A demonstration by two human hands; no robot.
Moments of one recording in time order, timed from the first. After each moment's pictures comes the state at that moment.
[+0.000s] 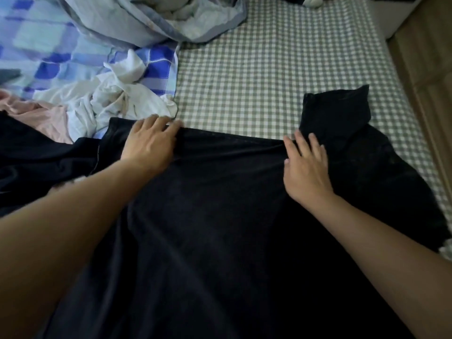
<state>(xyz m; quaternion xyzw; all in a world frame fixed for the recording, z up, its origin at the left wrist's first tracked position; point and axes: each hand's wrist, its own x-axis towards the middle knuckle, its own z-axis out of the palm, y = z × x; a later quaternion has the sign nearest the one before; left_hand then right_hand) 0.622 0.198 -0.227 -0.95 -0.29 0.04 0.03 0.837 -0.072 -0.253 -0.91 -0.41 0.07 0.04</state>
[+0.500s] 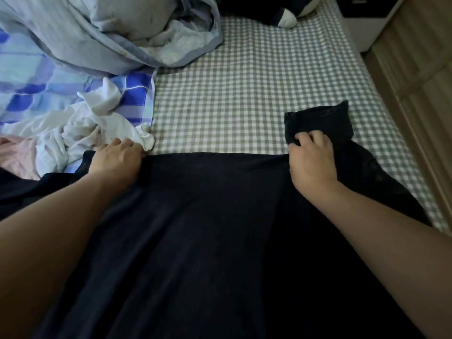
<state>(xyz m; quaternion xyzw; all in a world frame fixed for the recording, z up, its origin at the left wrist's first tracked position) 0.647 0.251 -0.250 -0.92 -0.36 0.13 0.07 0.920 -0.055 -0.253 -0.90 -0.43 -0.05 -0.03</state>
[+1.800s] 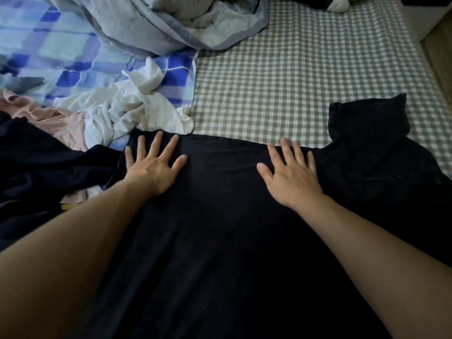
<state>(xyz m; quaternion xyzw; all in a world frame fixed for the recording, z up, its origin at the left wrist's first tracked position) 0.599 0.224 -0.279 -0.85 -0.48 0.19 -0.11 0.822 -0.001 -0.277 -0.89 -0.41 0.20 -0.04</state>
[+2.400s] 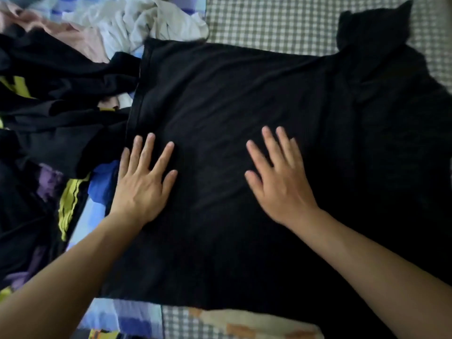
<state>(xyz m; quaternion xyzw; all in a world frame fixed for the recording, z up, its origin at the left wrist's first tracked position) 0.384 0.053 -0.246 -0.93 -0.37 0.05 -0.07 0.619 -0.144 -0.229 -0.83 -0.54 0.09 0.09</state>
